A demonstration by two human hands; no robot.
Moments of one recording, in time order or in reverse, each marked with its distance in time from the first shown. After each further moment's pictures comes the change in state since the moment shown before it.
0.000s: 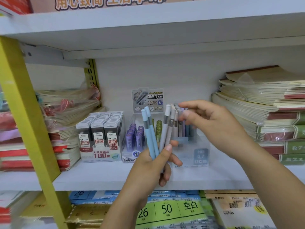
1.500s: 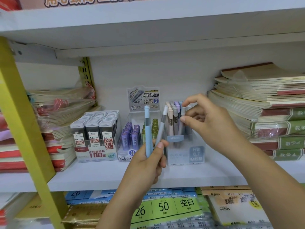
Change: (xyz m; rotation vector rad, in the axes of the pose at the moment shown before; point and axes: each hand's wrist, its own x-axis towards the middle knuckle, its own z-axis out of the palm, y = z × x) left_hand 0.003 -0.007 -0.004 0.019 0.073 -0.034; right_hand -0.001 0.015 -0.003 -0.218 0.068 -0.090
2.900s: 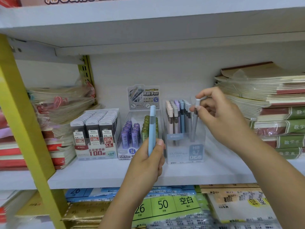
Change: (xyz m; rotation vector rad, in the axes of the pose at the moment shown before) left_hand -0.002 0.001 0.006 0.061 0.036 0.020; right_hand 0.002 0.013 -0.016 -0.035 0.076 0.019
